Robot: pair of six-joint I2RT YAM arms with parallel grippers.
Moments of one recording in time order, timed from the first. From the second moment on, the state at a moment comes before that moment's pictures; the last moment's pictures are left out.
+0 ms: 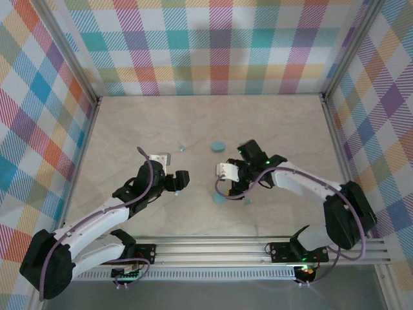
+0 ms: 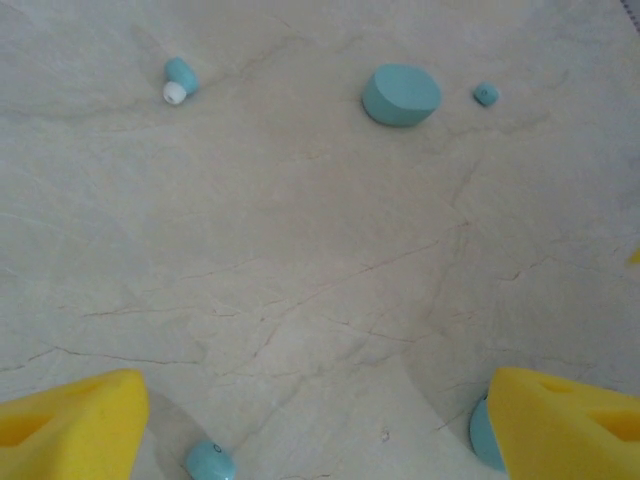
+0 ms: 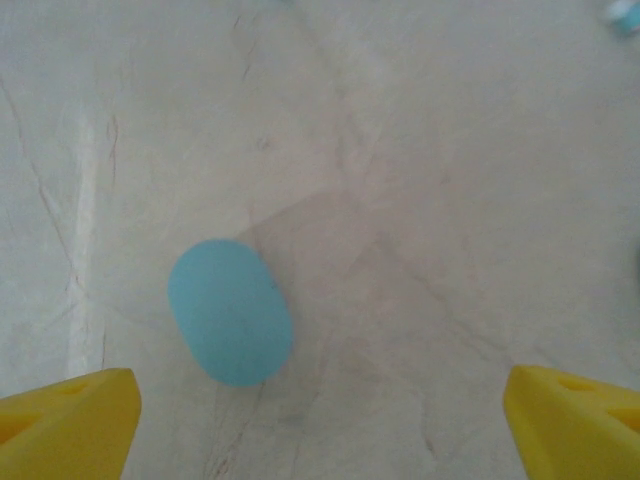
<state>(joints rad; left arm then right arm) -0.58 0.97 0.49 -0.13 -0.03 -0.53 0.66 1.44 0.88 -0.50 -0.37 -0.87</state>
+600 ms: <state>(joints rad) -0.58 0.98 0.47 -0.14 -0.04 -0.53 0.75 1.71 0.99 -0.57 -0.28 -0.97</state>
